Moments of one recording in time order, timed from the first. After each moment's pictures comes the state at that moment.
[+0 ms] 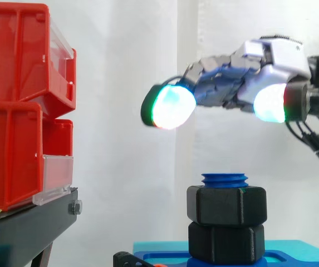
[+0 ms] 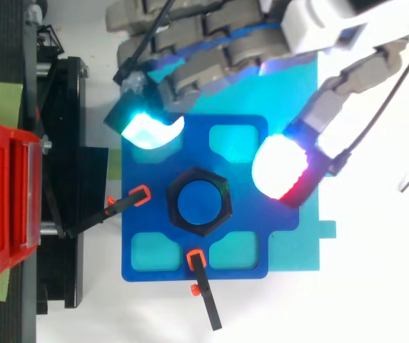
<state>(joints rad) -0.14 -2.30 -0.98 -2.86 -2.18 -1.21</state>
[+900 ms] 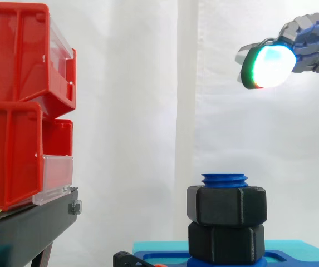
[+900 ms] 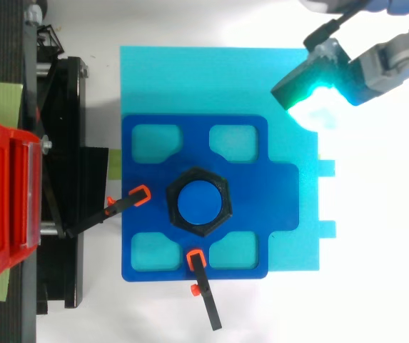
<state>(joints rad) -0.11 -1.93 -1.39 -2.91 -1.99 -1.23</state>
